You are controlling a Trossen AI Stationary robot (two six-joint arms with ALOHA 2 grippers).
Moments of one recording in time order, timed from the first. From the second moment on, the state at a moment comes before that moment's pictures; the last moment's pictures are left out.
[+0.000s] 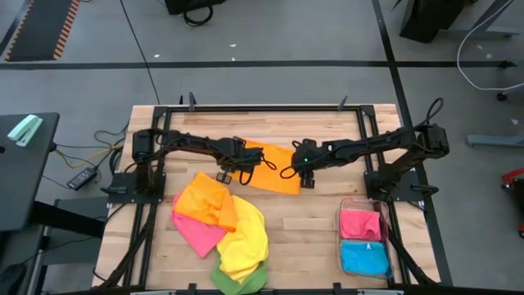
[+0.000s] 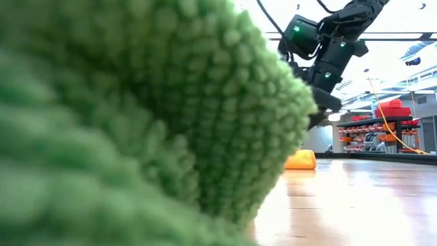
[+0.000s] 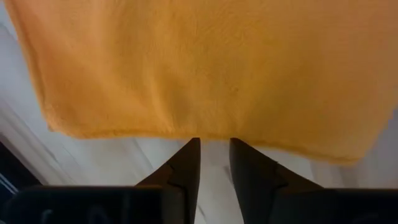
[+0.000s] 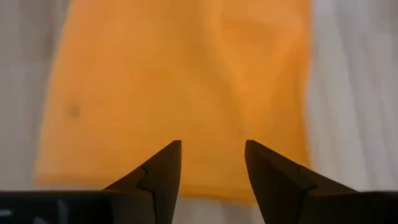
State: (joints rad) left arm 0.14 1.94 1.26 -0.85 -0.37 0.53; right arm -0.14 1.48 0.76 -0.31 0.16 -0.10
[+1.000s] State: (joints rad) left arm 0.22 2.02 1.35 -0.78 -0.07 0.31; right arm -0.22 1.48 0.58 -0.13 0.10 0.02
